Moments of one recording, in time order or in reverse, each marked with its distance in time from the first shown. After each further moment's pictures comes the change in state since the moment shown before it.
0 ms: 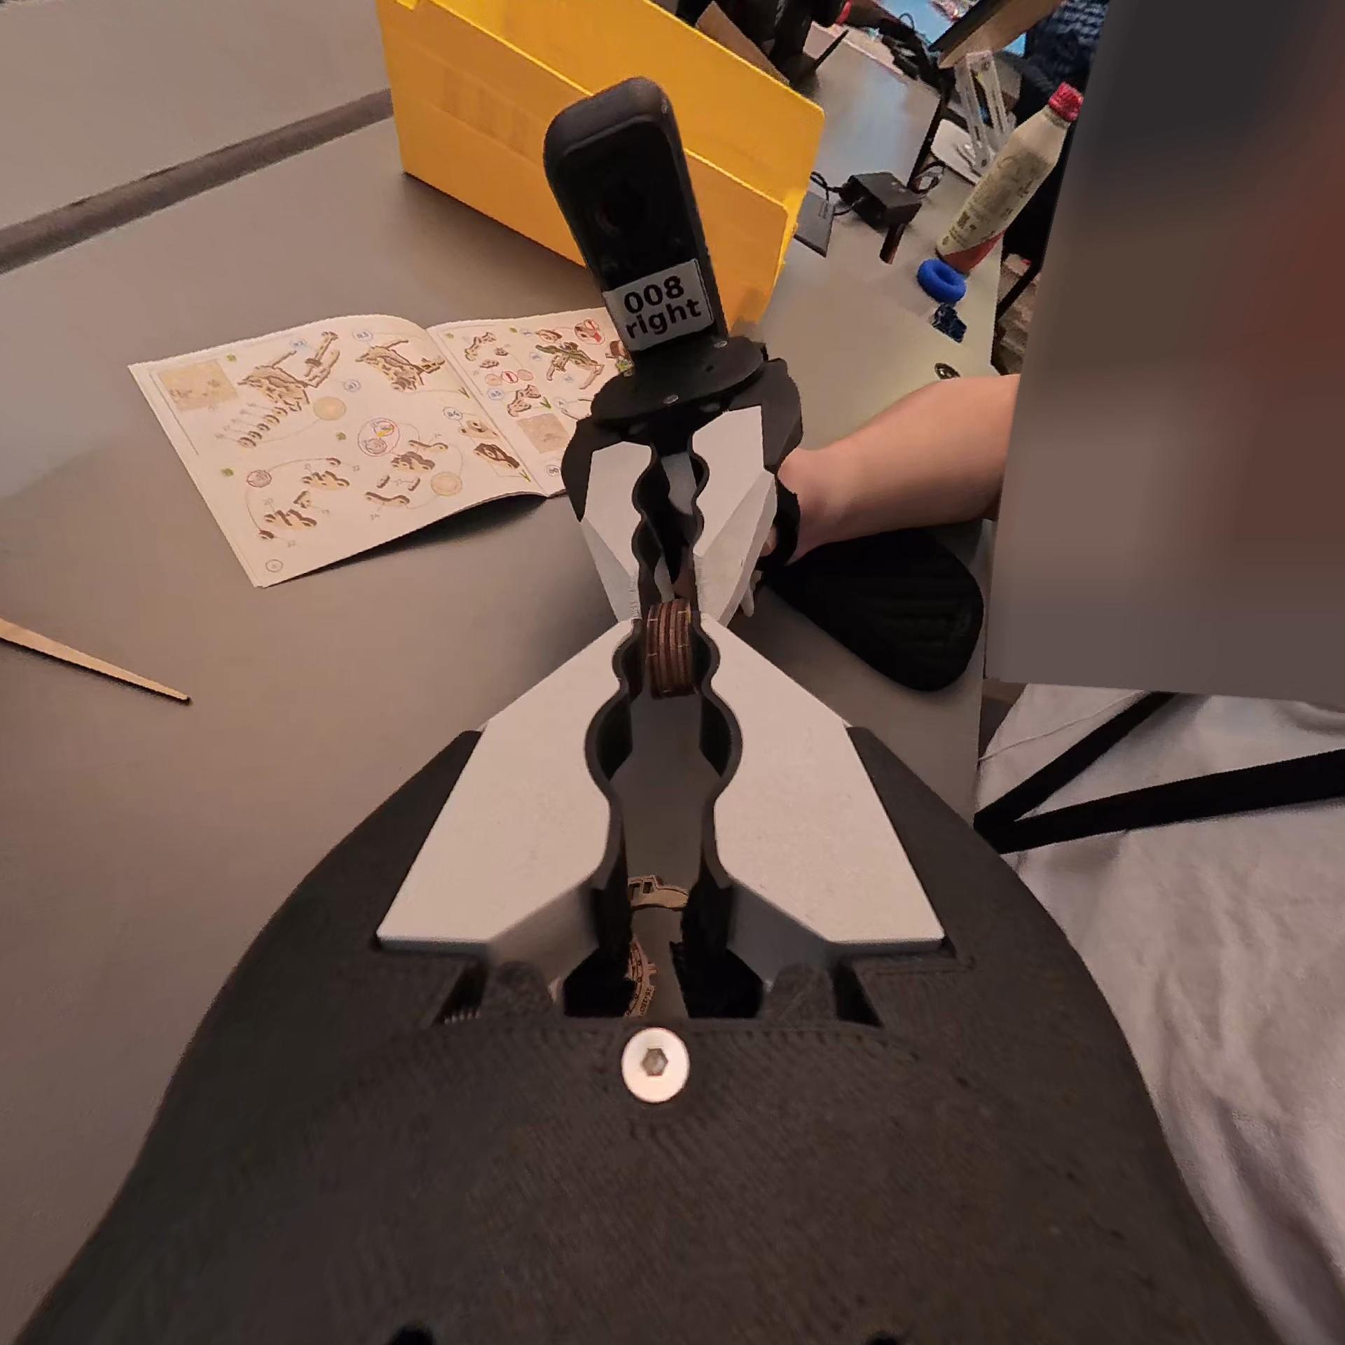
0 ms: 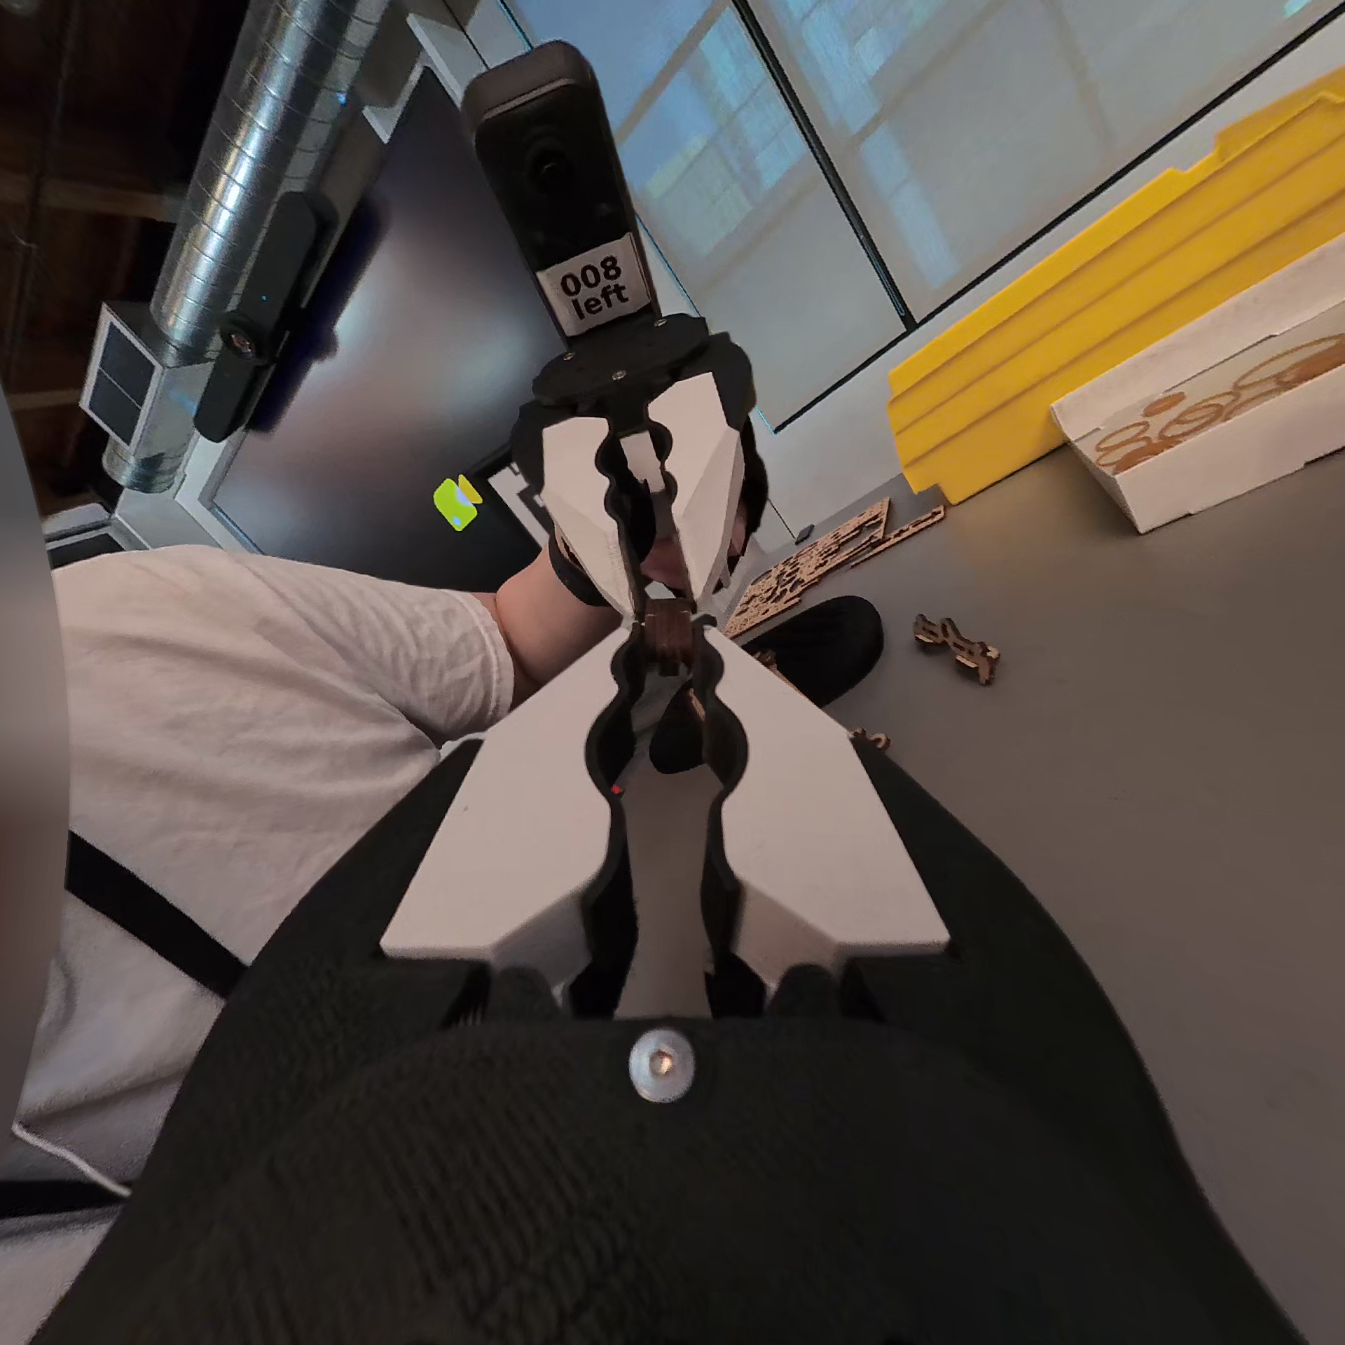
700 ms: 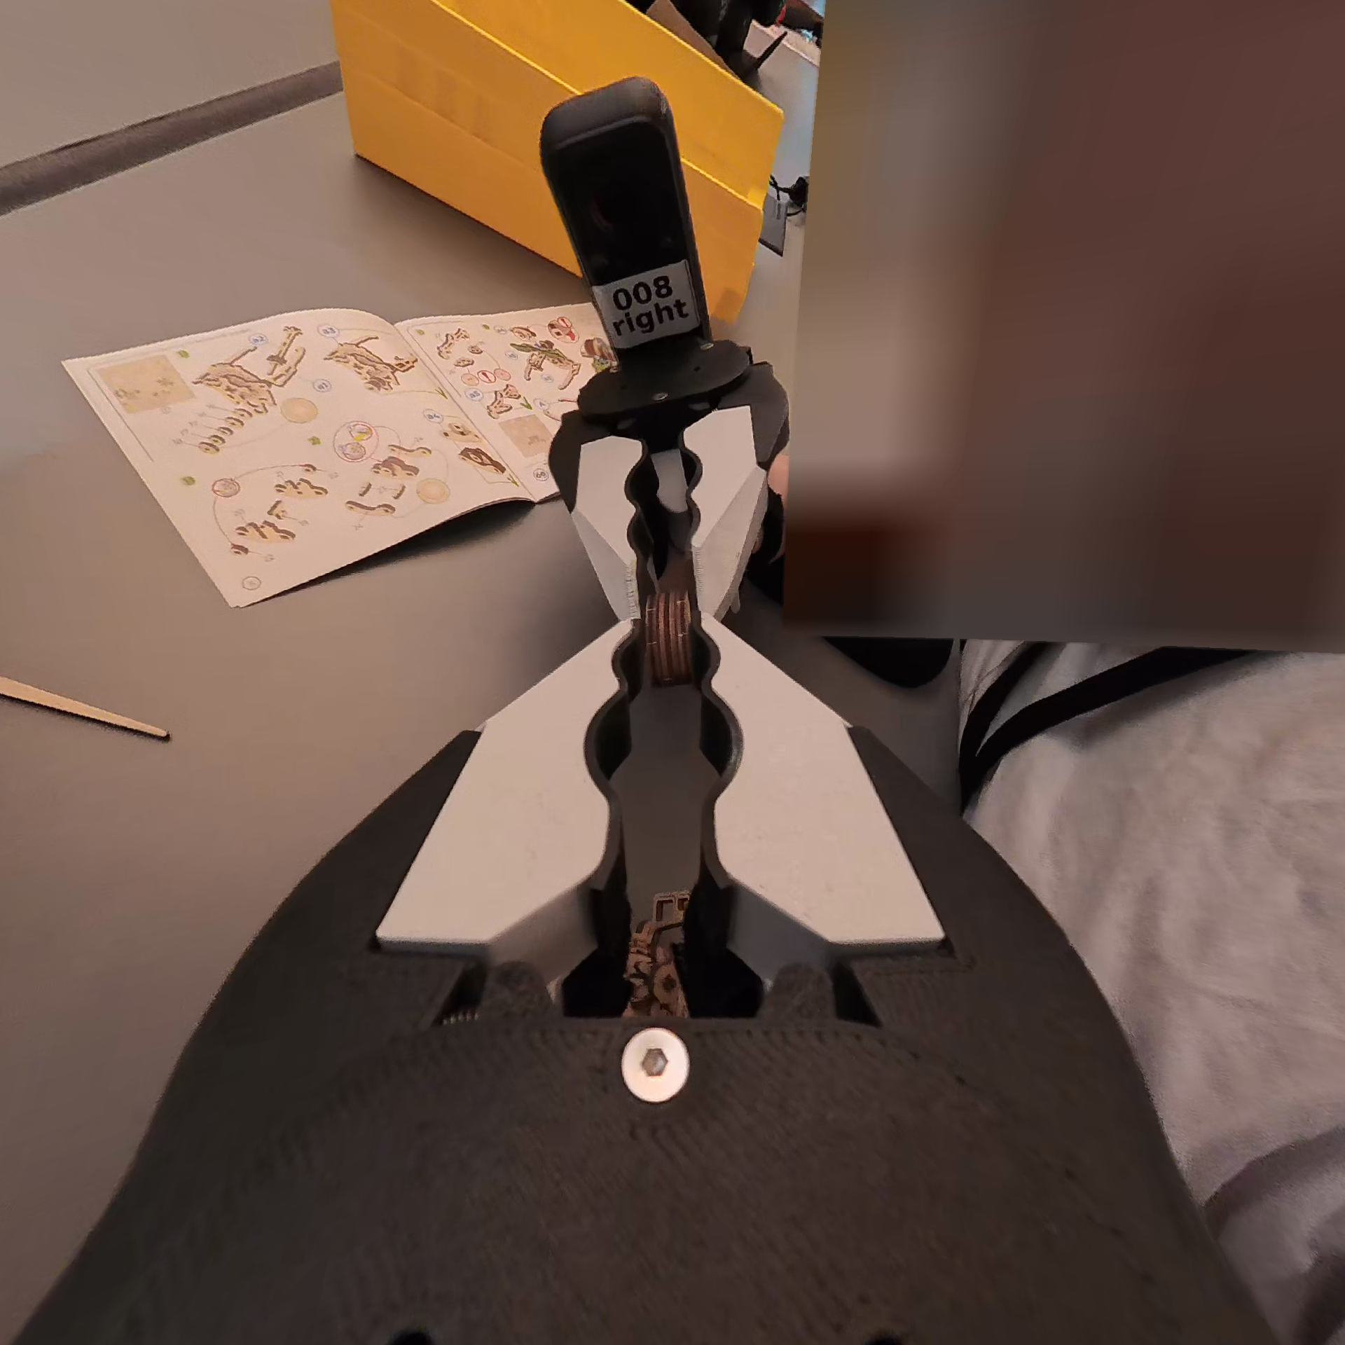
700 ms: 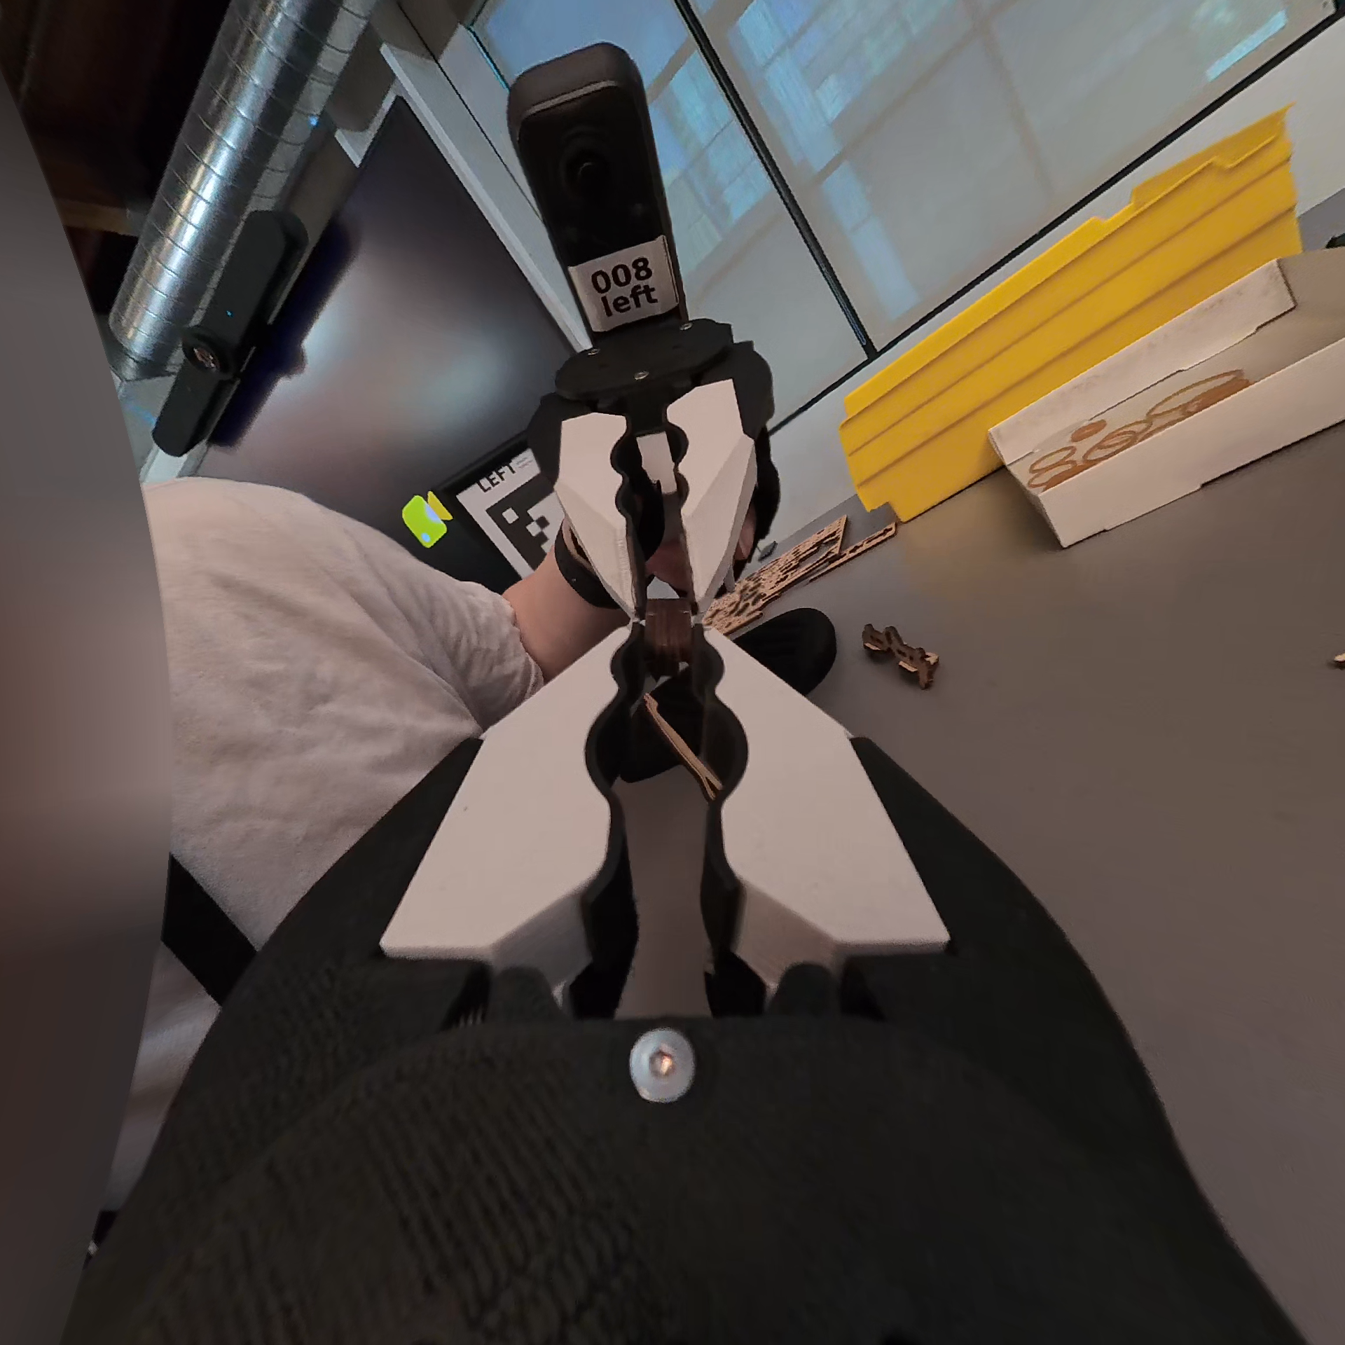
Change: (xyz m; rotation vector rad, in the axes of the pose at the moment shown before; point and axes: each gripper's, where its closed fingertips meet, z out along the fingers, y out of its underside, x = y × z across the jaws) left arm -0.015 -0.002 0.007 -0.008 0.102 -0.022; right arm 0.016 -0.005 -0.010 0.030 0.044 -0.020
